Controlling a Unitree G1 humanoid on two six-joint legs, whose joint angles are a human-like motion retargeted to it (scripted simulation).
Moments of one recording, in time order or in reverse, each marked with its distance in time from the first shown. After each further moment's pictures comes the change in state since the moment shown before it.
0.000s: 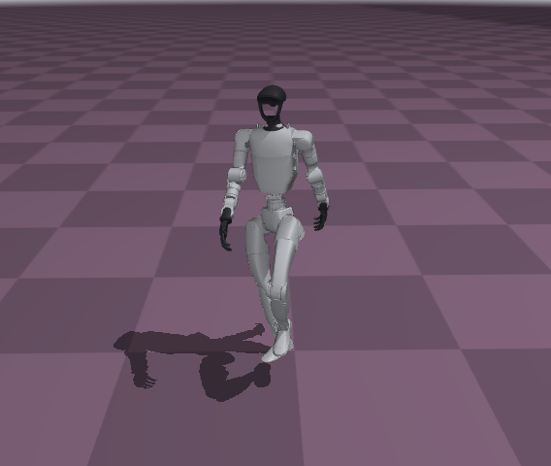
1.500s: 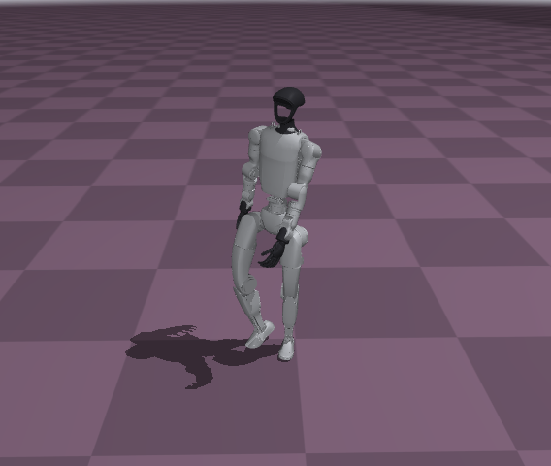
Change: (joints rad) left arm -0.765 -0.074 -0.209 -0.167 -0.040 -0.205 0.174; right arm 0.746 -0.137 -0.088 0.159 -0.080 0.005 -0.046; waist -0.416 0.068 -0.143; left_leg 0.902 -0.347 0.082 -1.454 -0.136 -0.086; right_leg -0.275 -0.078 -0.209 0.505 0.120 0.121
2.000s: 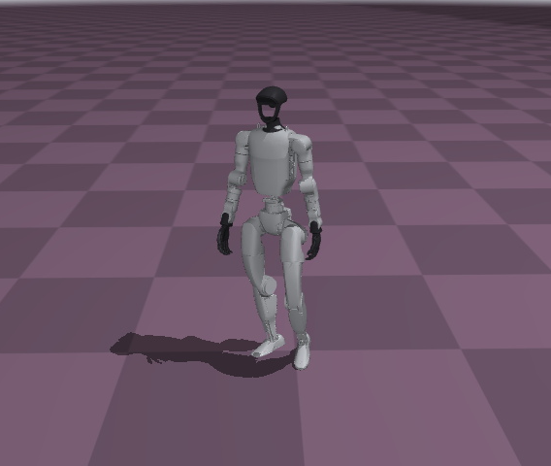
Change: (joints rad) left arm 0.486 0.077 0.198 0.038 0.030 0.076 -0.074; right arm -0.331 0.068 0.102 -0.155 0.208 0.025 0.060; waist 0.111 -0.039 0.010; left_leg -0.304 0.109 -0.082 0.611 0.265 -0.034; right_leg 0.253 0.015 0.031 -0.532 -0.158 0.000
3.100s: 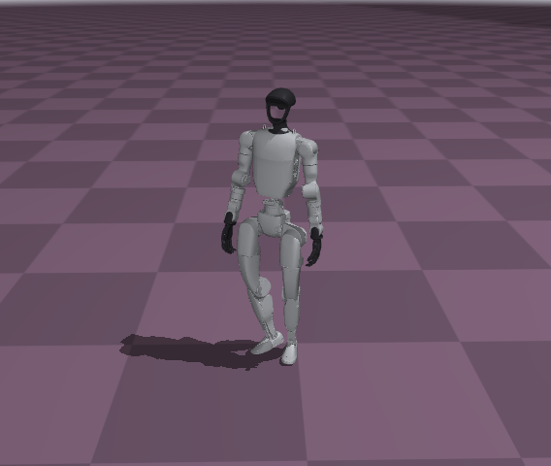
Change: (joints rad) left arm -0.138 0.074 -0.072 0.130 0.006 0.040 0.030; right arm 0.157 0.006 -0.071 0.027 -0.057 -0.064 0.024; waist 0.014 -0.003 -0.055; left_leg 0.278 -0.161 0.009 -0.588 -0.224 0.003; right_leg -0.031 0.024 -0.089 0.166 -0.100 0.004
